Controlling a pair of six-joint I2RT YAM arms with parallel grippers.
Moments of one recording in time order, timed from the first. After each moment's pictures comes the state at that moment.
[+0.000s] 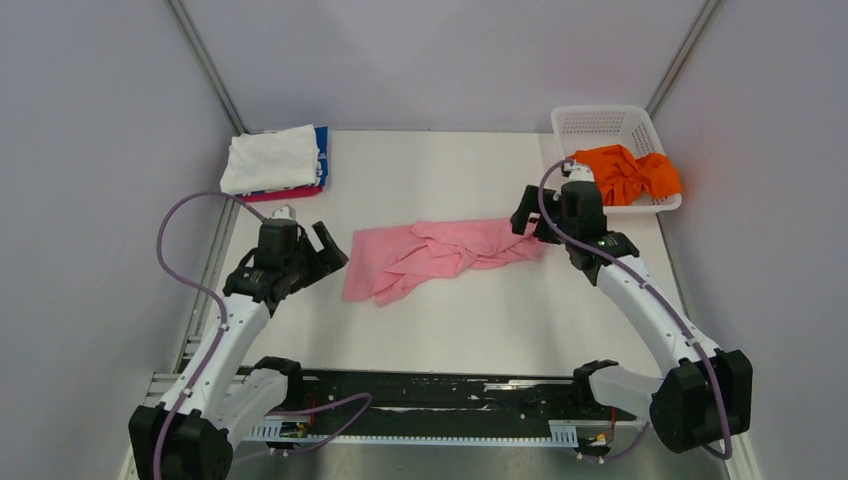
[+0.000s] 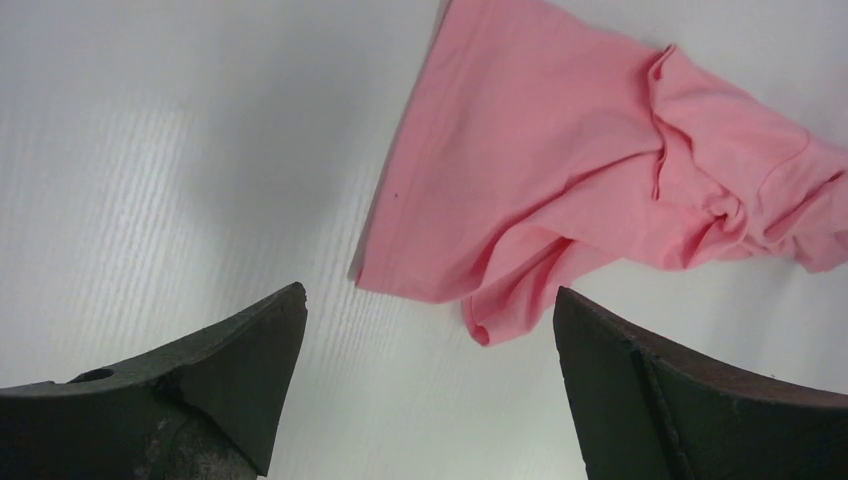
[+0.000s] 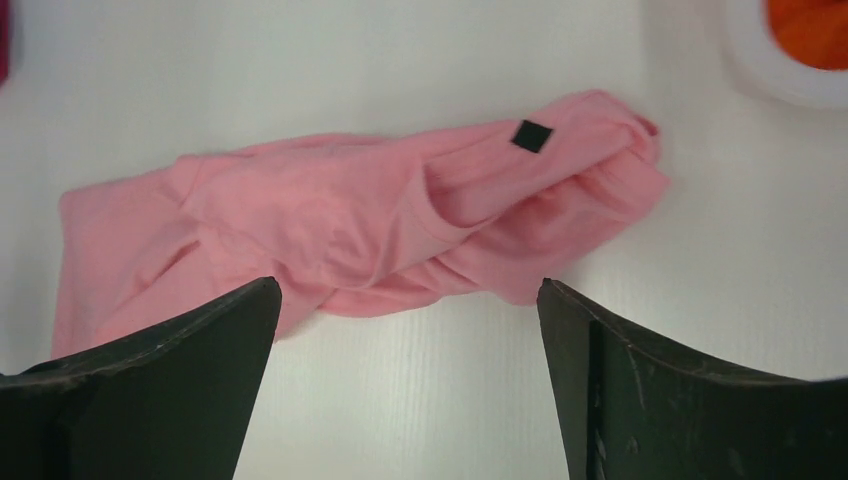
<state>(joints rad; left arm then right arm) -0.18 0.88 0.72 -0.59 0.00 -0.64 0.25 1.14 0.88 -0.34 0.07 0.42</state>
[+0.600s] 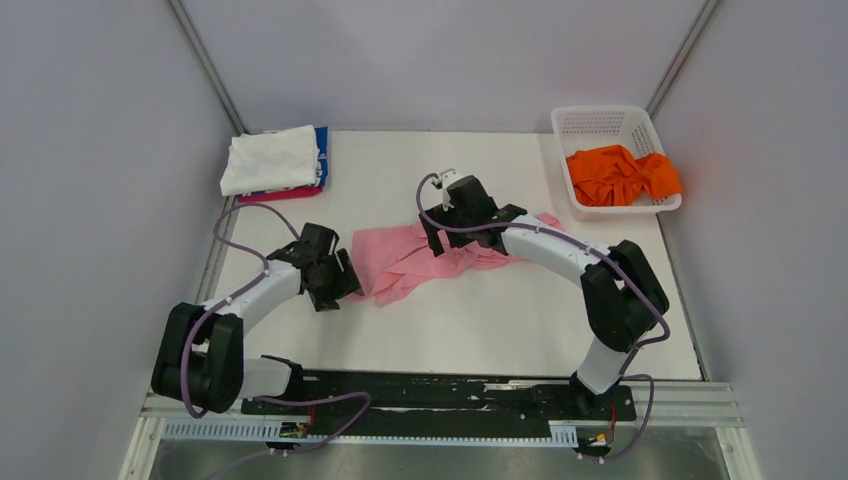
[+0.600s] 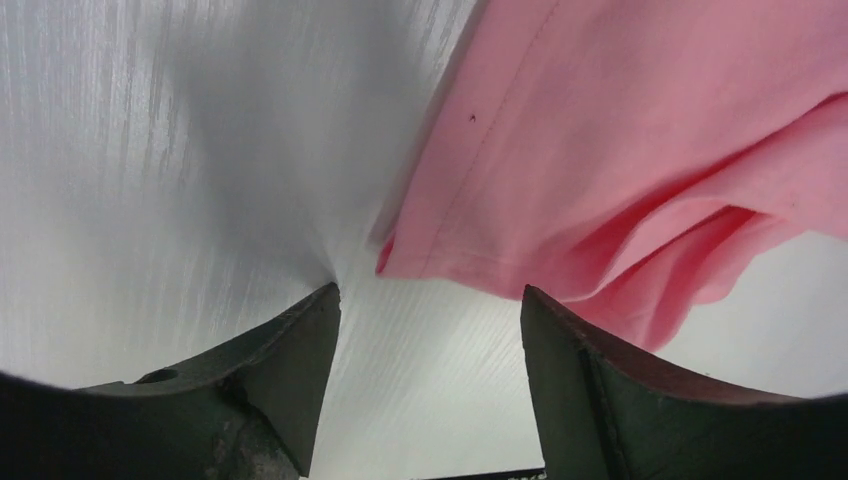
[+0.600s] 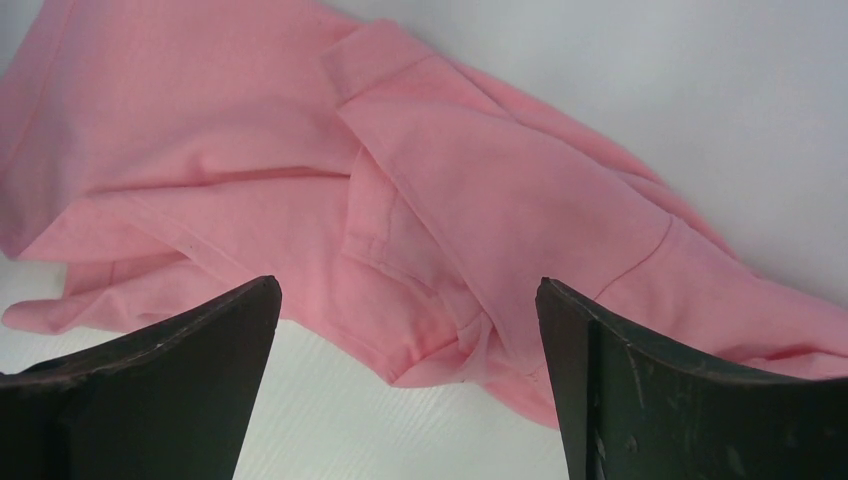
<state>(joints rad) -0.27 1.27 0.62 -0.53 0.10 -0.71 0.68 1.73 1.21 -0.29 0.02 0.13</state>
